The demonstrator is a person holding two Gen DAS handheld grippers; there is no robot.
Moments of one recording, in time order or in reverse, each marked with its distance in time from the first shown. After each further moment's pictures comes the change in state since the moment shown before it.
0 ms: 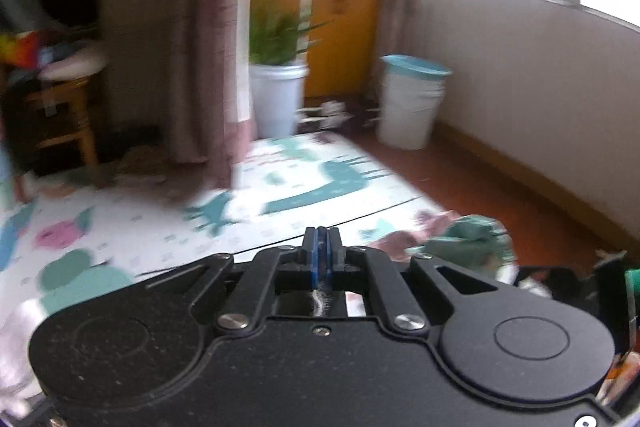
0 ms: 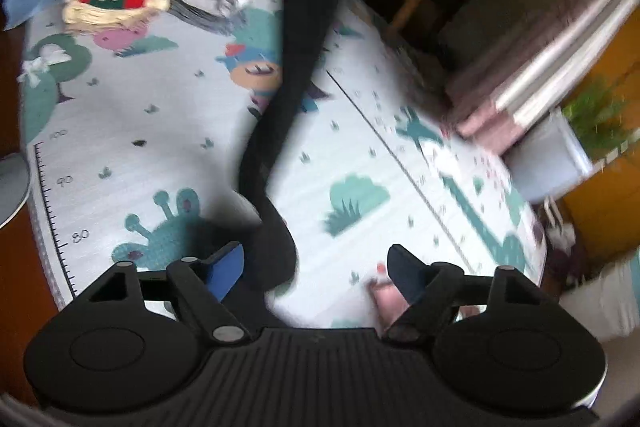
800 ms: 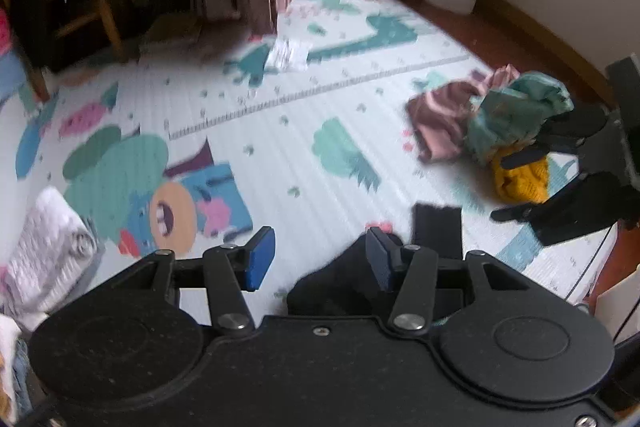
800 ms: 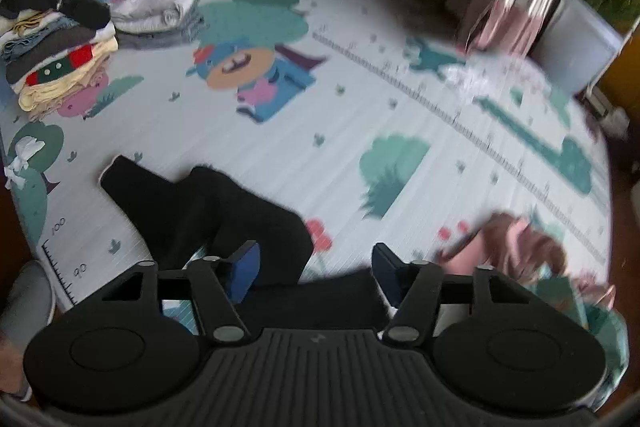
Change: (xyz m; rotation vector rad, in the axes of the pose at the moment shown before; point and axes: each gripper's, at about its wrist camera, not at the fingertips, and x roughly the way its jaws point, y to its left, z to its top) left arm 0.070 0.032 -0.080 0.016 0.441 0.075; right arm 0.093 -0.035 0.027 0.339 0.111 0.182
